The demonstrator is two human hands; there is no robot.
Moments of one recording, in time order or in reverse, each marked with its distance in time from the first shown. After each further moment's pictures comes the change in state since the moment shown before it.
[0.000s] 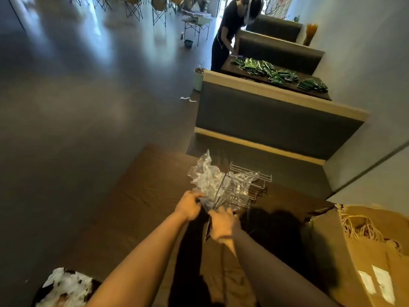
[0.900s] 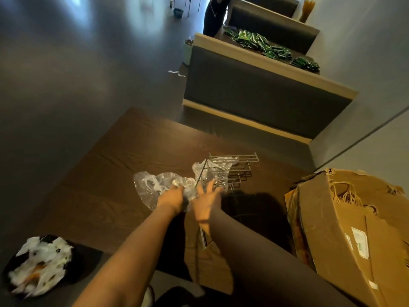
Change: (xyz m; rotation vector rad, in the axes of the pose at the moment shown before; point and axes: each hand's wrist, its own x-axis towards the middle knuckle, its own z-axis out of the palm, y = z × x) left_hand -0.027 -0.062 0.080 0.516 -0.039 -0.180; right_hand -0.002 -0.031 0.067 -0.710 0.068 0.135
